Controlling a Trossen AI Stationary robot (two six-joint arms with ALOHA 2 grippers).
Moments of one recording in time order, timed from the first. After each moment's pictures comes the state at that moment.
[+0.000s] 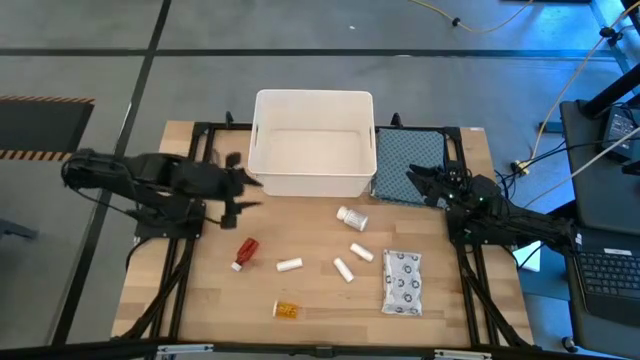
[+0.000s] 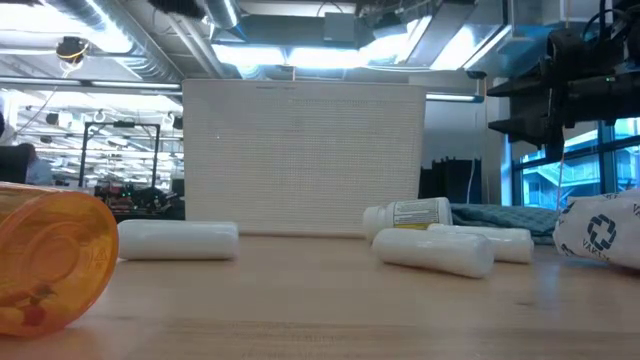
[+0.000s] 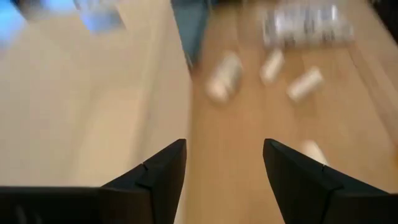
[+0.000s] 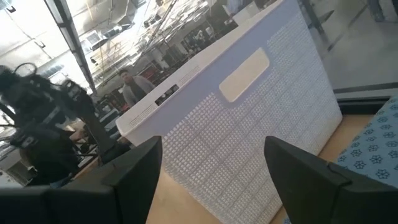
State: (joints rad) left arm -0.17 0.92 1.05 -0.81 -0.28 -0.02; right arm -0.30 0.00 0.01 0.06 0.22 0.65
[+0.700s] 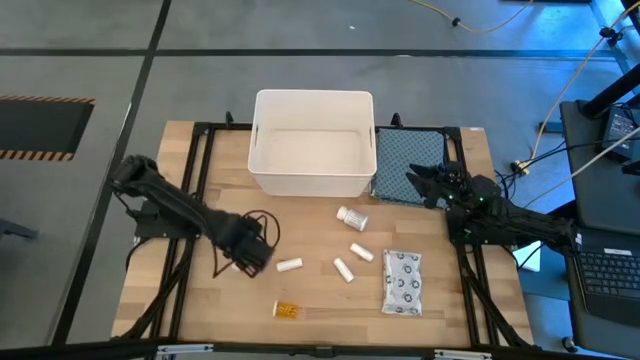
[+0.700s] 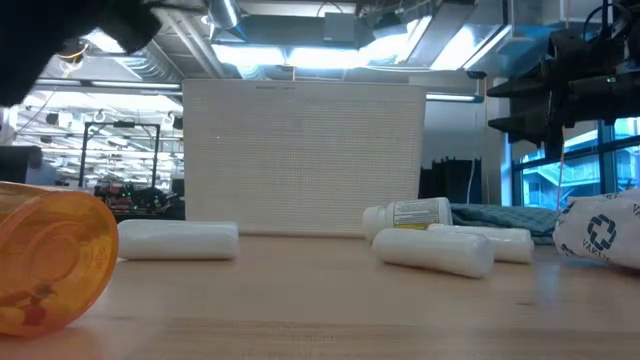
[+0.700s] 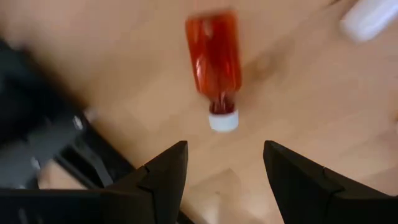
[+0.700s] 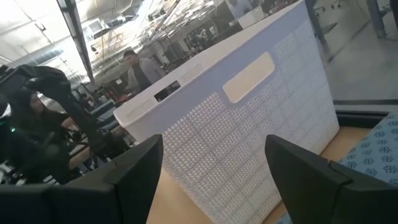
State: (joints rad) left arm -0.47 1.56 1.22 -1.33 0.07 -1.40; right arm -0.30 0.00 0.01 0.06 0.22 0.55
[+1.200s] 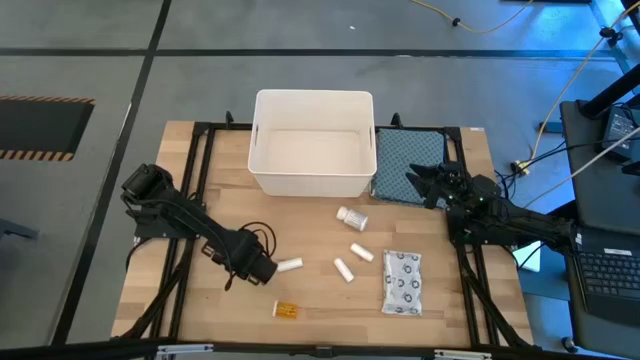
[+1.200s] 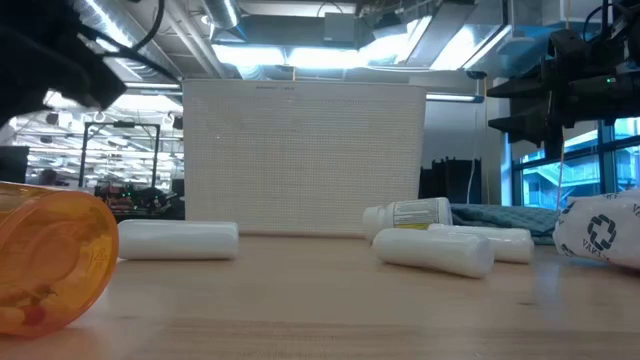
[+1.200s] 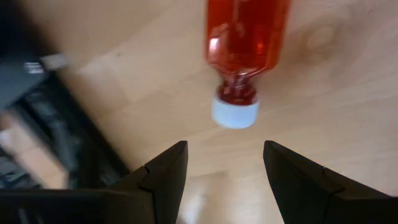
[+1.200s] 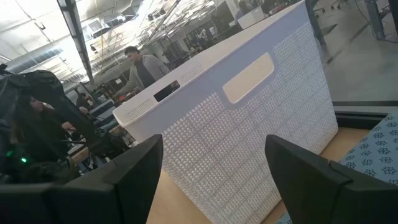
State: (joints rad) left arm -0.52 1.68 1.09 -1.18 0.17 -1.64; right arm -0.30 0.00 0.01 0.06 0.22 0.54
